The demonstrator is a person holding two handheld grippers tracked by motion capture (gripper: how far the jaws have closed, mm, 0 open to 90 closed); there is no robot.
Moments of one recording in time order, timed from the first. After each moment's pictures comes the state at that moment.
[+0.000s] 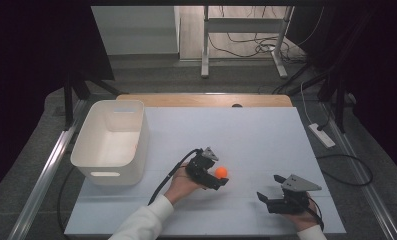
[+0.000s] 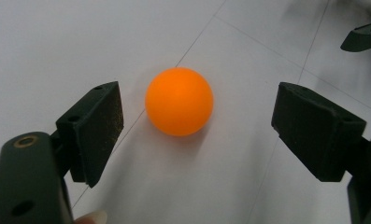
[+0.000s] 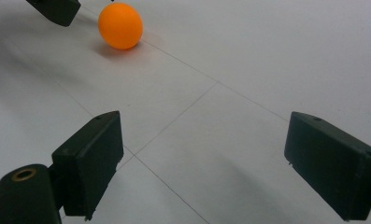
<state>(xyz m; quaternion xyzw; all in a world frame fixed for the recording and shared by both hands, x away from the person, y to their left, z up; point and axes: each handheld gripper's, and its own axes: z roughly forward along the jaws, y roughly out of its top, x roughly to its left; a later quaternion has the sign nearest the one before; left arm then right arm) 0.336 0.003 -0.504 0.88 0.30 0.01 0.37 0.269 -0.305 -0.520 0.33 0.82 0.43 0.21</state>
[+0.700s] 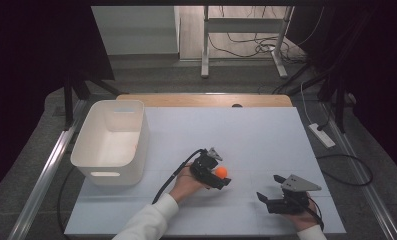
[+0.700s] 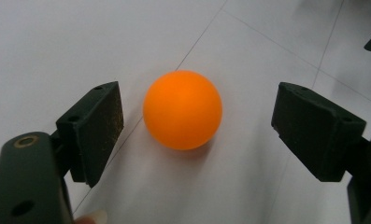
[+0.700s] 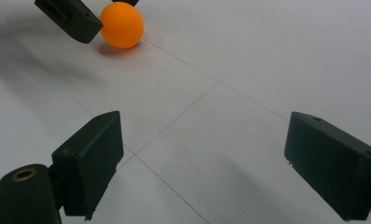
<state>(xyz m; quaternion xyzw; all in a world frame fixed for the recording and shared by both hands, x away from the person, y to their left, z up) 0.344 -0.009 -0.515 0.88 0.30 0.01 0.36 0.269 -0.305 -0.520 0.33 0.82 0.42 0.21</state>
